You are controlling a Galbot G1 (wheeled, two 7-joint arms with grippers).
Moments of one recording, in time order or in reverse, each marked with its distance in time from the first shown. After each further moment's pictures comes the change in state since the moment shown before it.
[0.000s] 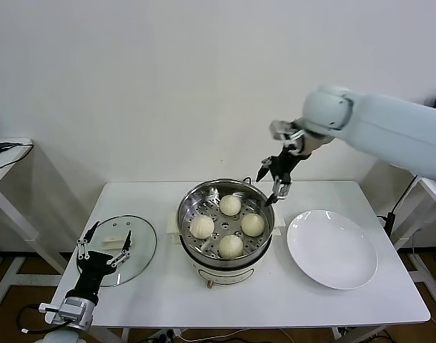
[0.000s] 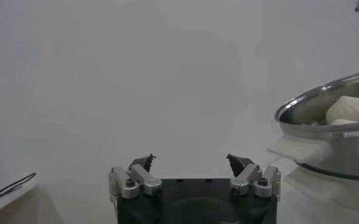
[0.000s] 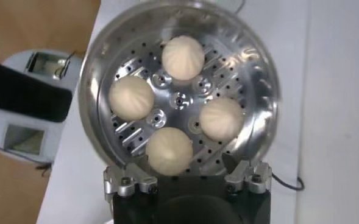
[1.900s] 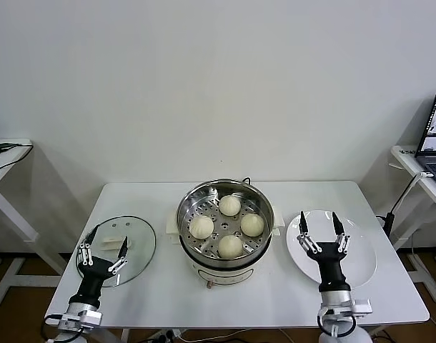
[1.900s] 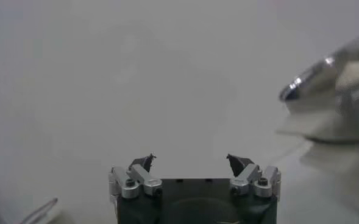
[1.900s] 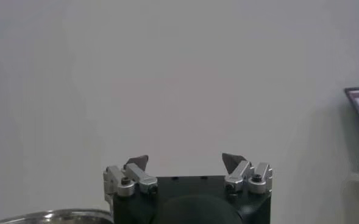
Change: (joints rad) left arm -0.039 0.019 0.007 0.207 0.459 -0.250 -0.203; right arm -2.242 0.463 1.793 0.529 -0.327 0.770 1.274
